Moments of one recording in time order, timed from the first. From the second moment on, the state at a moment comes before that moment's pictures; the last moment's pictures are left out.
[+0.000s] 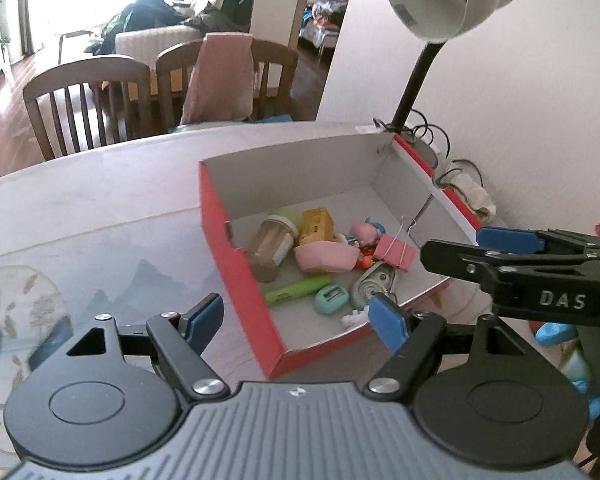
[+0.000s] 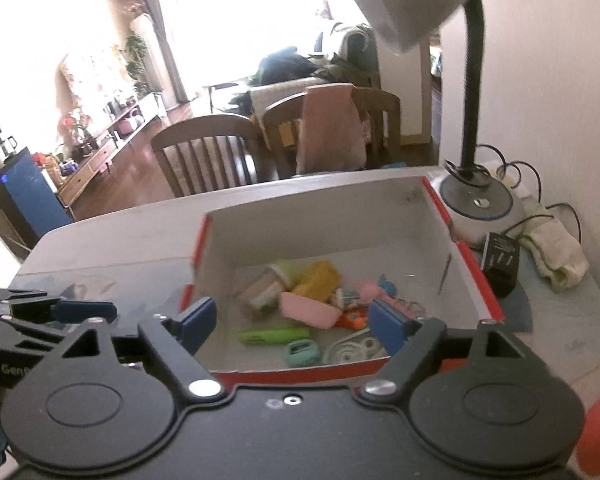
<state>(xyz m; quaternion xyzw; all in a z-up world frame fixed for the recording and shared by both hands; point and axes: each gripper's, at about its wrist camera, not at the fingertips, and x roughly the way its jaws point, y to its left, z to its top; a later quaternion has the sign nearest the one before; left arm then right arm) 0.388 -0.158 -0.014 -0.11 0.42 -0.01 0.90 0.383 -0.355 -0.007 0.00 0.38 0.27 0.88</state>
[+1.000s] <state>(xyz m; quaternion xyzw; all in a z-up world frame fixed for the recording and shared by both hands) 0.275 -0.014 -0.074 -0.15 0.42 0.02 0.90 0.306 -0.209 -0.026 -0.04 0.42 0.30 0.85</state>
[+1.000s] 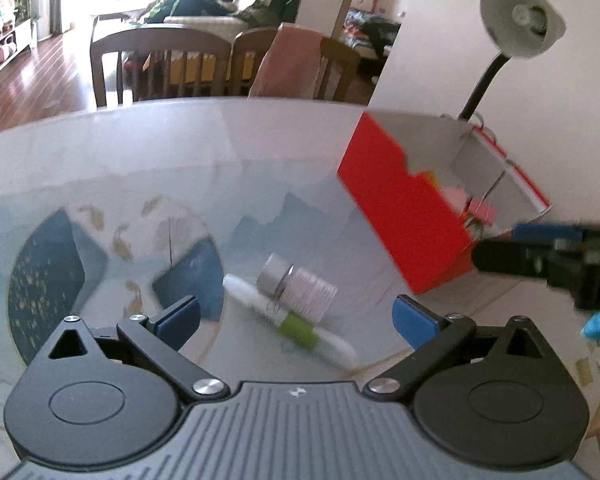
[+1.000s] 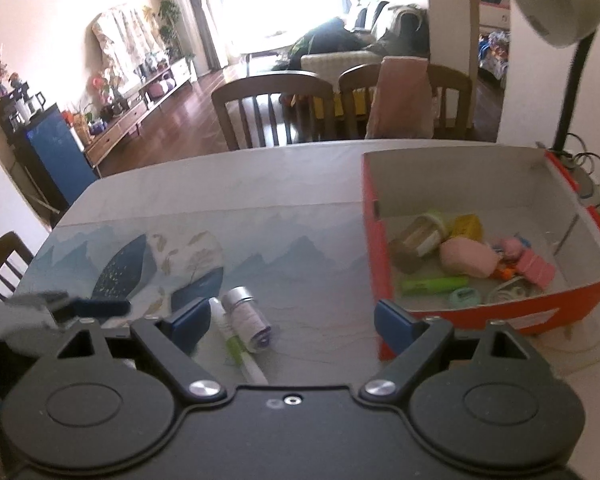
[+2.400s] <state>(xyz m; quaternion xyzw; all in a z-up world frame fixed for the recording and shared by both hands) 0.307 -0.075 -0.159 -0.11 0.45 0.19 0.87 0.358 -0.121 -0.128 -0.15 0.50 0.39 0.76</state>
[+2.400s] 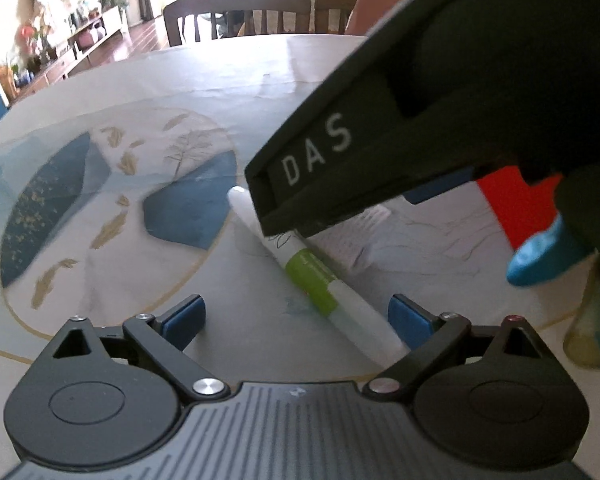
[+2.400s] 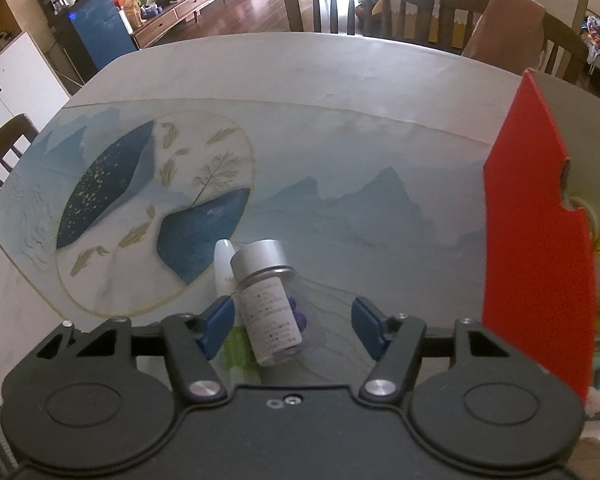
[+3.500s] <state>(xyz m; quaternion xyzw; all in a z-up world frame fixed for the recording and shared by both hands) 0.262 -0.003 -0.145 -0.21 0.44 0.18 0.85 0.321 -0.165 -0.119 -0.07 0.52 0.36 0.77</state>
